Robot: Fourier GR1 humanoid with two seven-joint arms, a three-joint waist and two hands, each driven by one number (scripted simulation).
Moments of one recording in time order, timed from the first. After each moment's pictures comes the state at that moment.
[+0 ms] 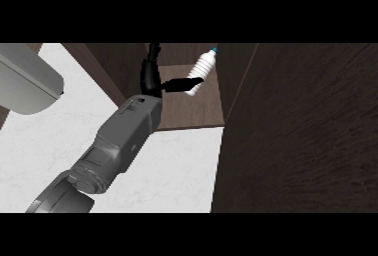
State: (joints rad) left arm -1.15 0.01 -0.19 -0.10 0.53 0.57 -0.69; right arm 0.31 -0.29 0.46 -2.48 -0.01 -0.11 0.12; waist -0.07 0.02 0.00
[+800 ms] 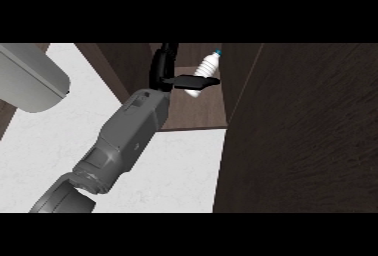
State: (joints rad) left arm -1.13 0.00 -0.21 -0.27 0.58 0.26 -0.68; right arm 0.32 -0.29 0.43 -2.48 -0.02 -0.09 0.12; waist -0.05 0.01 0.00
